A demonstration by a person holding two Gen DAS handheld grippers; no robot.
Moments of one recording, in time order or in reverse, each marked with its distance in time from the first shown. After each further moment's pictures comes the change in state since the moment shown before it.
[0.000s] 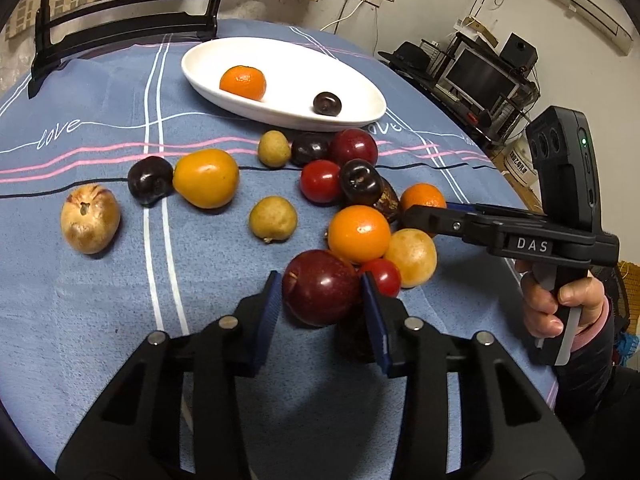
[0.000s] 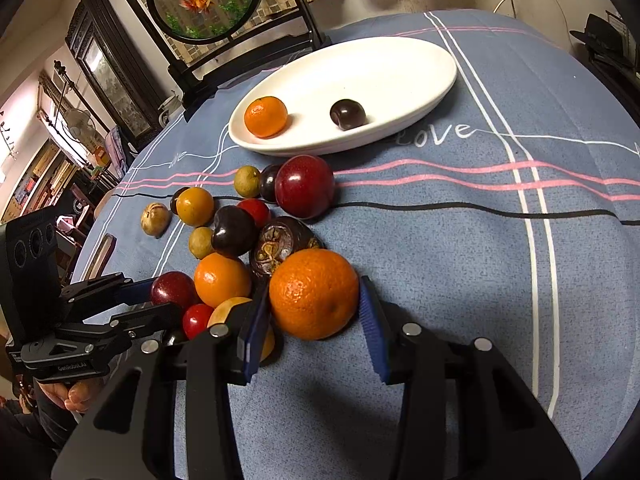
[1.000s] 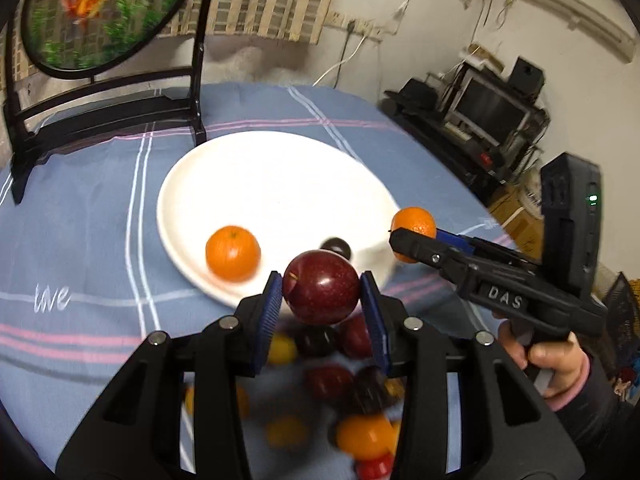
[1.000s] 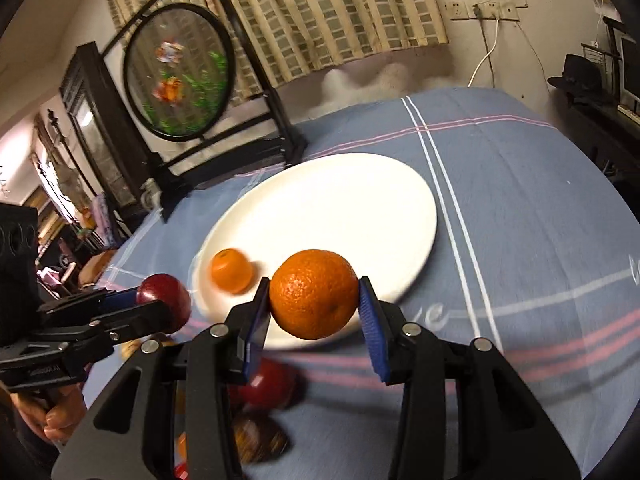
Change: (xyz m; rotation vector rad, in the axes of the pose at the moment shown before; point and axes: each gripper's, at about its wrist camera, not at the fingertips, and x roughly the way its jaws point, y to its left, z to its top) left arm 0.027 -0.009 0.135 0.053 -0.098 0.067; right arm 0.015 -0.027 0.101 0.035 -0.257 -0.059
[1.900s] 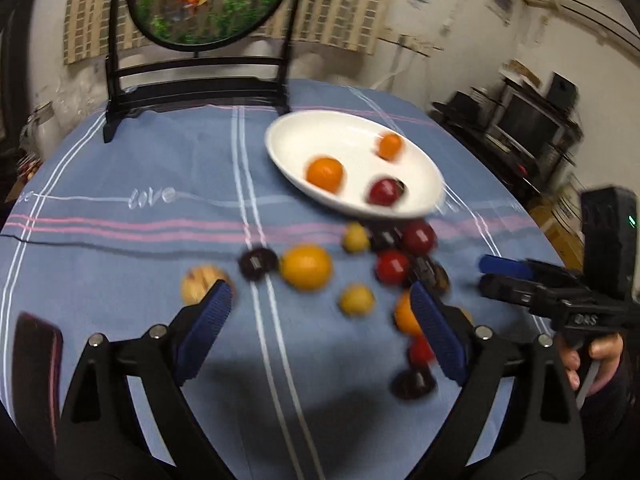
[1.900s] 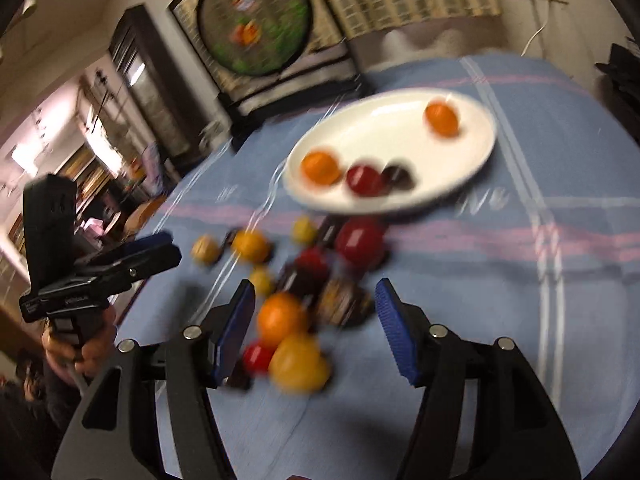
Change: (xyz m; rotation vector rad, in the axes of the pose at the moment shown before) left arm -0.098 0.025 -0.108 -0.072 -0.070 0.143; right arm -0.062 0.047 -0.090 -0.108 0.155 0.202
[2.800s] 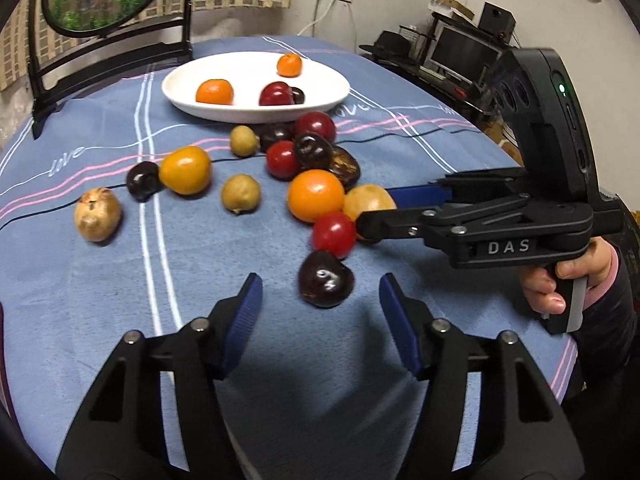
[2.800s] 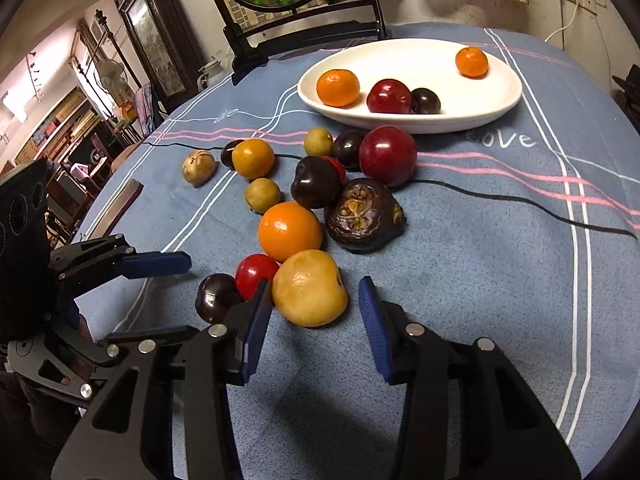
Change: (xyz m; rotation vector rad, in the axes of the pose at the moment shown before) left arm 0.021 -0.057 -0.059 0.188 0.148 -0.154; right arm 0.025 0.012 -0.025 -0.093 0.142 -0.082
